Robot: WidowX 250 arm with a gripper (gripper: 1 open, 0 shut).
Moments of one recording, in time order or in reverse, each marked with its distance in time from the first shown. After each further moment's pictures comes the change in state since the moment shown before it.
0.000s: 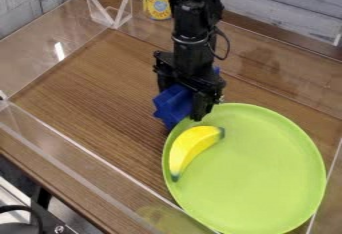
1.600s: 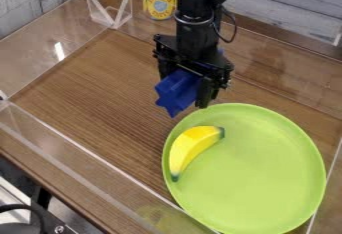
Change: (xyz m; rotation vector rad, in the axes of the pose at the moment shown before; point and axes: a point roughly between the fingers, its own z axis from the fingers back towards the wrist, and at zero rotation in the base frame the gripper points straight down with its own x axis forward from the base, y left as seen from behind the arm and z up) arm -0.004 -0.011 0.022 0.015 -0.016 0.041
